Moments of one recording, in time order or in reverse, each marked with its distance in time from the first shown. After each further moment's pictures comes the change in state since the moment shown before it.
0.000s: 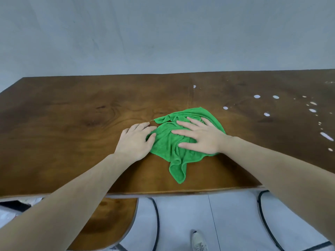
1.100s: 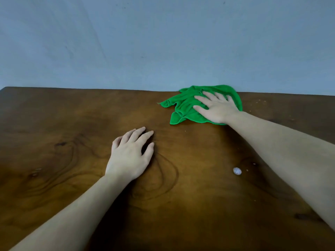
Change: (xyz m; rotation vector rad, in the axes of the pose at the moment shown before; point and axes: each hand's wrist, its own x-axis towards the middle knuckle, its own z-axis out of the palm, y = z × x) left_hand 0.187 0.035 0.027 0.058 0.046 -0.240; right_hand 0.234 0.257 -0.064 0.007 0.036 0.309
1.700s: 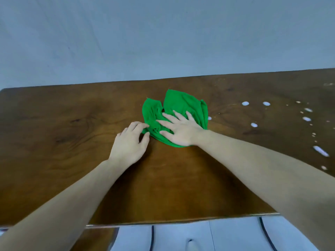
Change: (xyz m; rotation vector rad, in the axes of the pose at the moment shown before) left_hand -0.117 -0.002 -0.019 -0.183 0.046 0.178; right_hand -0.215 -0.131 0.040 -0.038 -0.036 -0.208
